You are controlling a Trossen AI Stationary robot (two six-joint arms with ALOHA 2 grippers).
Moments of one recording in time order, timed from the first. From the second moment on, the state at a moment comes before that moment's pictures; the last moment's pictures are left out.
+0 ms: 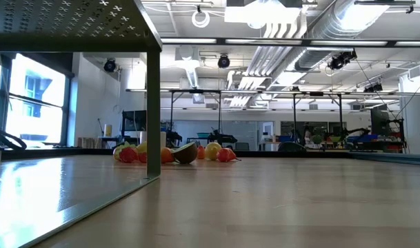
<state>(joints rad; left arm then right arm) -1.01 1.06 1.53 -1.14 -1.19 -0.92 -0.15 1.40 1.60 -0.42 -0.03 0.29</state>
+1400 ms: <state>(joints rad) -0.67 1.00 1.28 -0.73 -0.88 -0.58 -0.15 1.40 1.60 -0.42 -0.02 0.29</state>
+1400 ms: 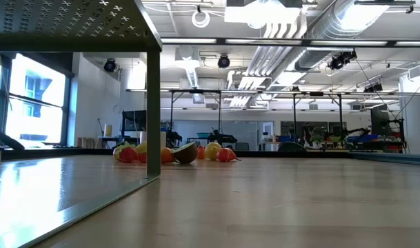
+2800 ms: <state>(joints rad) -0.49 1.01 1.28 -0.64 -0.77 -0.32 -0.15 1.44 1.60 -0.51 0.08 0.29</state>
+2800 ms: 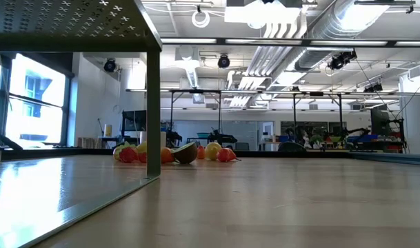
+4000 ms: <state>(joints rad) -0.39 0.48 0.96 -0.43 -0.69 -0.21 -0.45 1.82 1.60 -0.53 0.04 0.48</state>
